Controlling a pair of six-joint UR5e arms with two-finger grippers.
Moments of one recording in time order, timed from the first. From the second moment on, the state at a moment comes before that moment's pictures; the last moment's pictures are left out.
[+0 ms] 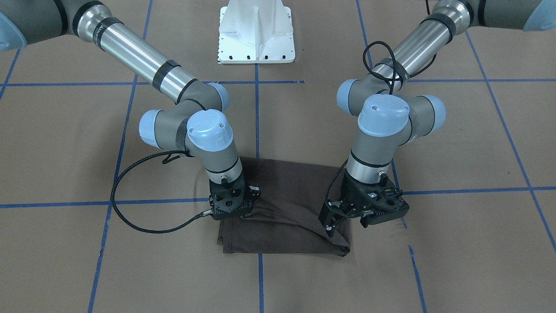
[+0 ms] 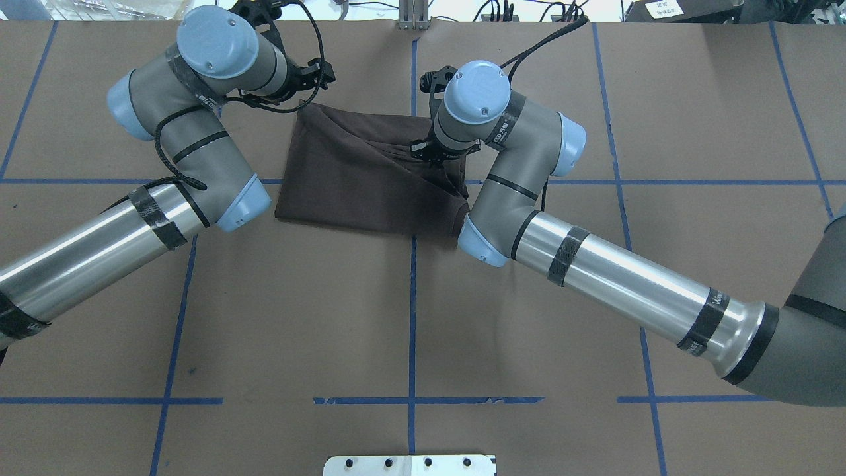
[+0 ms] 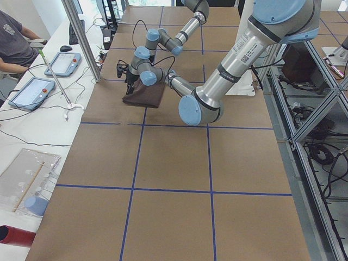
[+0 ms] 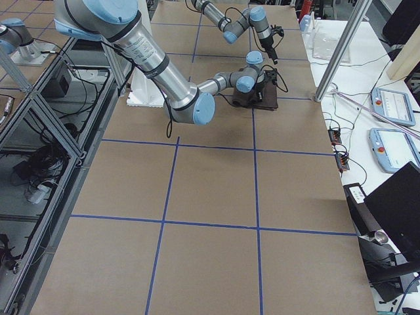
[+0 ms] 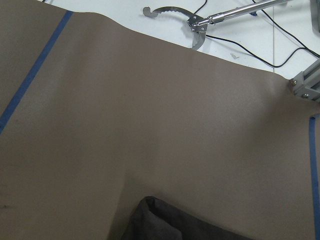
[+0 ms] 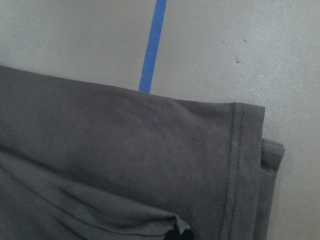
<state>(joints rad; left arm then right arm) -0.81 -2.34 -1.25 -2.09 -1.73 -1.33 0.67 -0.64 1.02 -1.05 1.83 1.00</state>
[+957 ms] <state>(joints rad) -0.81 -2.34 -1.25 -2.09 -1.73 -1.33 0.75 -0.64 1.01 -1.04 1.81 0.95</state>
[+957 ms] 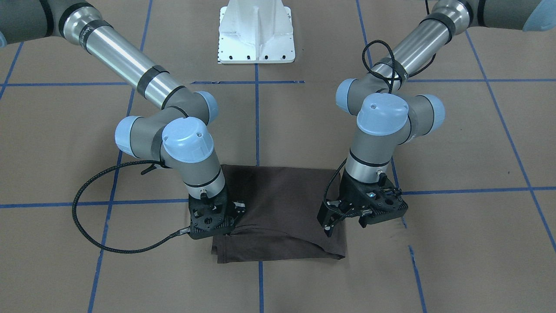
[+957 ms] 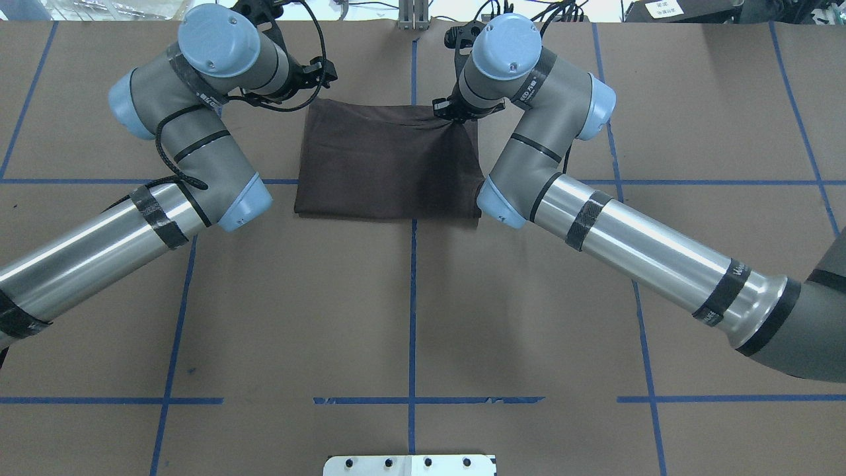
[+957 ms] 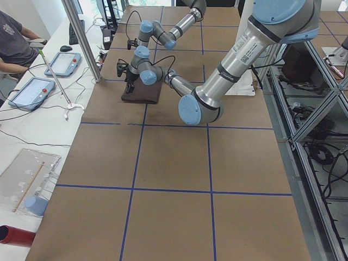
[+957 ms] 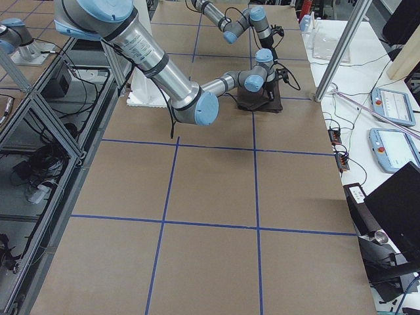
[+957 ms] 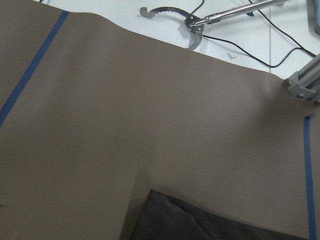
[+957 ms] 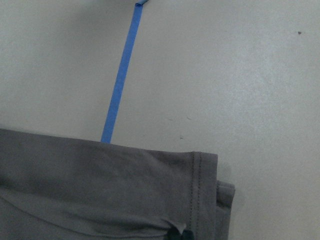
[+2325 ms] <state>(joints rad) -1.17 -1.82 -1.87 -1.81 -2.04 -0.64 1.30 -1.08 1.53 -1.71 2.23 0.09</state>
